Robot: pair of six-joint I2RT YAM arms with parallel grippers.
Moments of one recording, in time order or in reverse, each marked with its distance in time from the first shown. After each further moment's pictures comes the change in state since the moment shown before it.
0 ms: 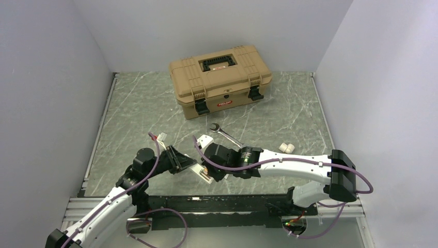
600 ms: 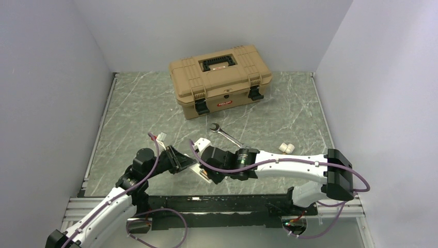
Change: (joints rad) left arm 0.000 -0.003 0.000 -0.005 -0.007 -0.007; right arm 0.027 0.032 0.023 -0.029 0.017 -0.002
